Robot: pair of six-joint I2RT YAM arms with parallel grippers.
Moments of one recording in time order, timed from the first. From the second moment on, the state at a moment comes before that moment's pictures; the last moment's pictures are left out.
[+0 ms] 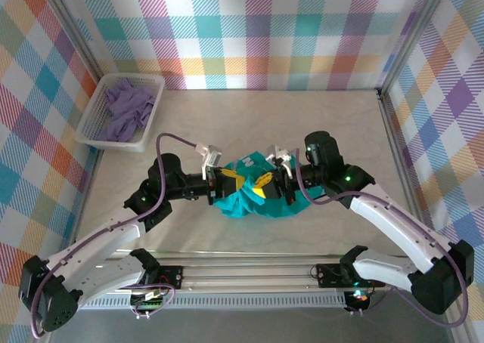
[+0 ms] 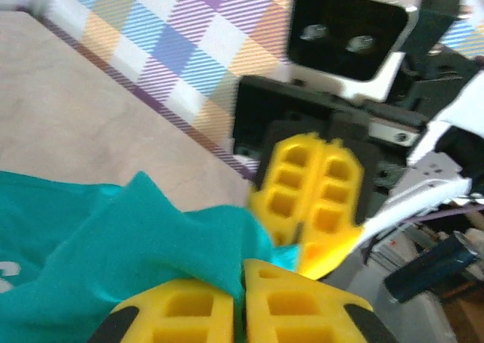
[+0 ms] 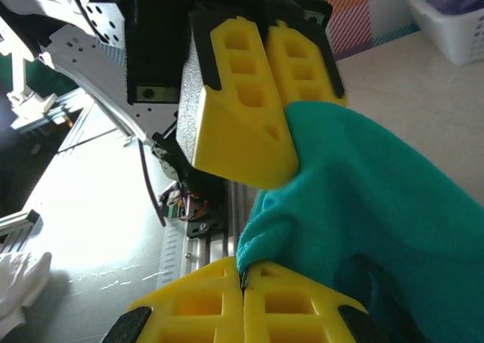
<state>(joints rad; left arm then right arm) -0.67 0.93 0.70 0.10 0.65 -0.49 0.63 1.07 0.95 -0.40 -0.95 -0.08</state>
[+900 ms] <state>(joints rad) -0.67 1.01 0.66 0.01 0.54 -0.39 0.69 1.11 1.03 -0.31 -0.95 0.02</state>
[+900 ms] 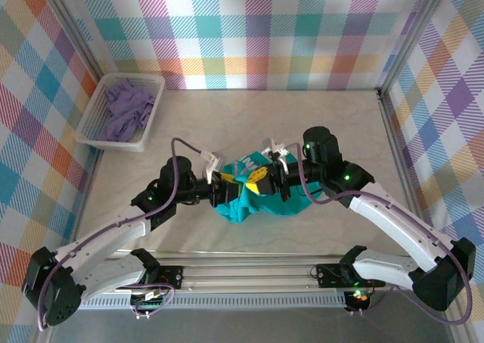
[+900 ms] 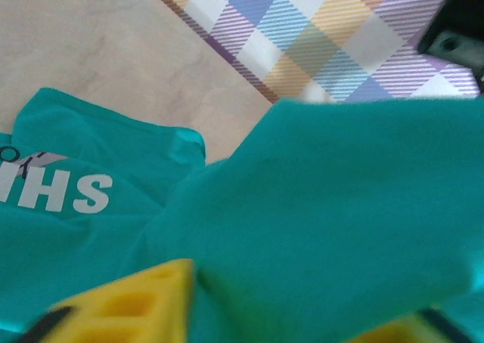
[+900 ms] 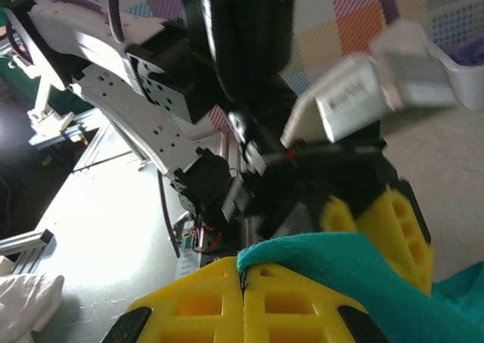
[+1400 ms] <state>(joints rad) -0.67 0.82 0.49 0.20 0.38 -0.36 0.65 0.99 0.95 -0.45 -0.47 0.15</state>
